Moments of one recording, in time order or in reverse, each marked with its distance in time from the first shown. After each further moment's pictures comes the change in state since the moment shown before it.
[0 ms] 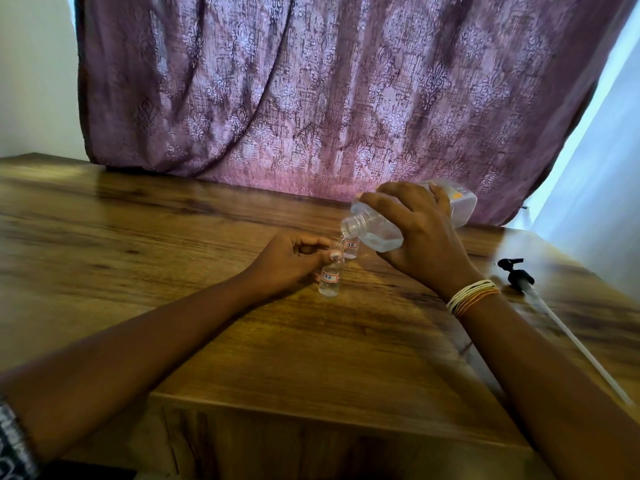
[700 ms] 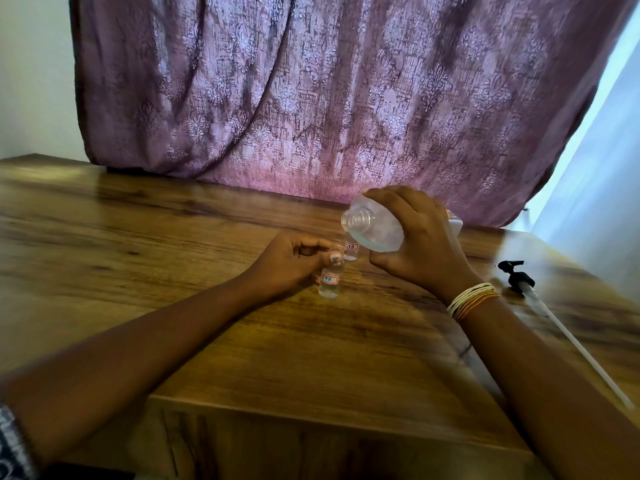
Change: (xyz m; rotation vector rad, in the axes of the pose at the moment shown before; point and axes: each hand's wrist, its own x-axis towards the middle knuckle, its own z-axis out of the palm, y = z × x) left_hand 0.005 -0.005 -0.002 0.013 0.001 0.016; right_hand 0.003 -0.005 -0.003 0.154 -0.015 0.047
